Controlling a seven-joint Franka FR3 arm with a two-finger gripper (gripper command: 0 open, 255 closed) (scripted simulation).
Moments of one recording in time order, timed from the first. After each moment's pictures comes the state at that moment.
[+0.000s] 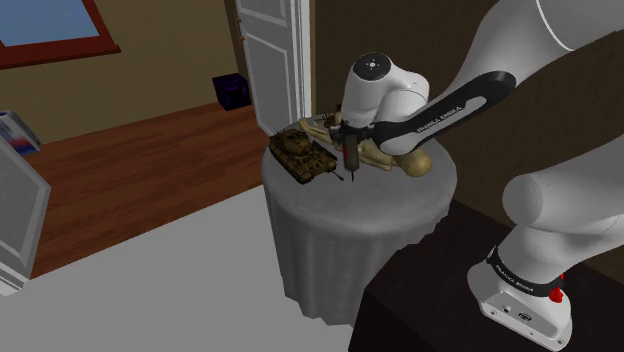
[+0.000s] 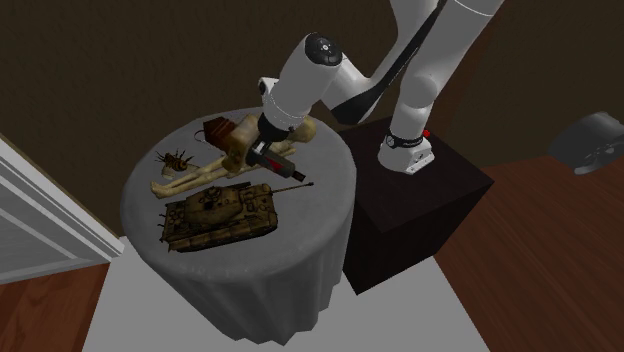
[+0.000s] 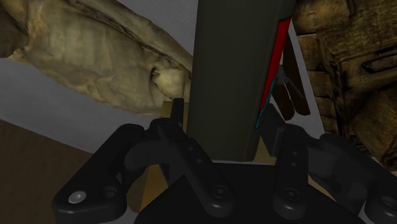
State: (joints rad) arm -0.87 -0.27 0.97 -2.52 -0.47 2.69 1.27
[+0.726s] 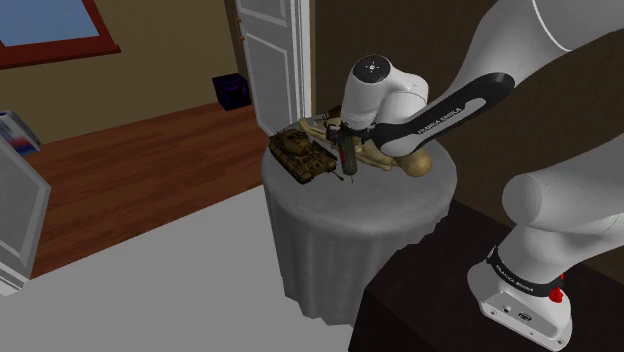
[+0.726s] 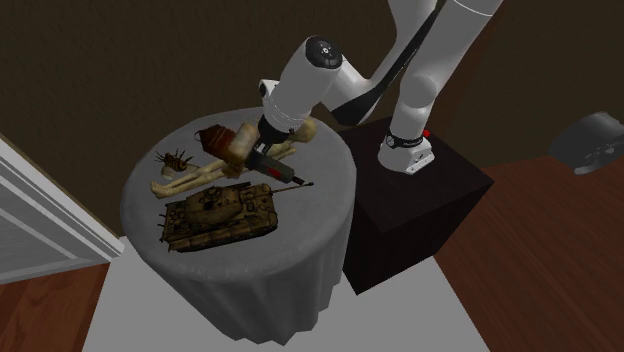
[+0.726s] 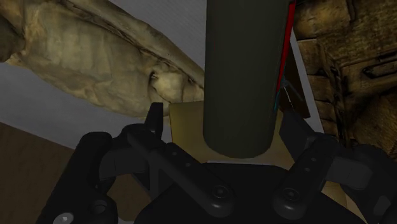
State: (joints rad) arm -0.89 -0.26 0.98 -2.53 -0.50 2.70 1.29
